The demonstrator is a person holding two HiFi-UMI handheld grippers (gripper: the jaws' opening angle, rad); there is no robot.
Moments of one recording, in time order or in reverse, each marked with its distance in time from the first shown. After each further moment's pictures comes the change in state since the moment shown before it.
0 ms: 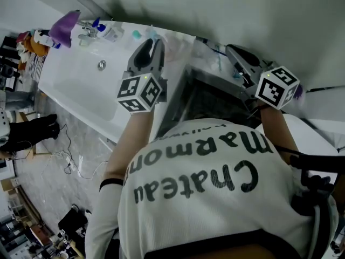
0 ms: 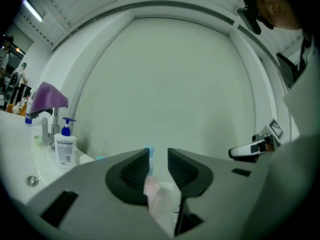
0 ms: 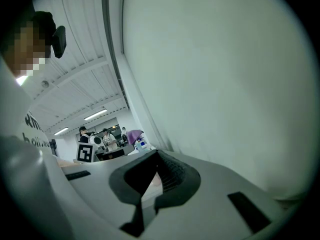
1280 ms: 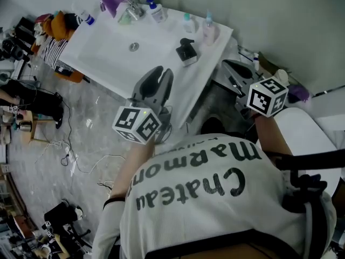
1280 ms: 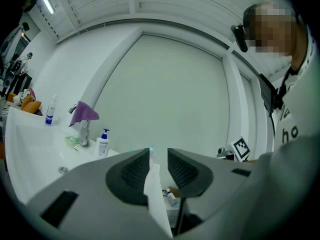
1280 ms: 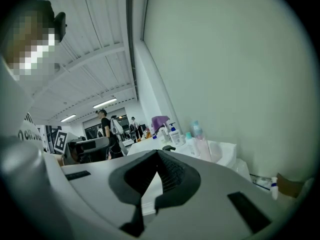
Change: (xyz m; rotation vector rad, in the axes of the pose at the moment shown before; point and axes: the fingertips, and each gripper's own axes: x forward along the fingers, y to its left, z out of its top) left arm -0.252 0.025 0.024 -0.072 -0.043 -0.108; right arm 0.032 0.193 -0.076 -0.095 0.079 0.048
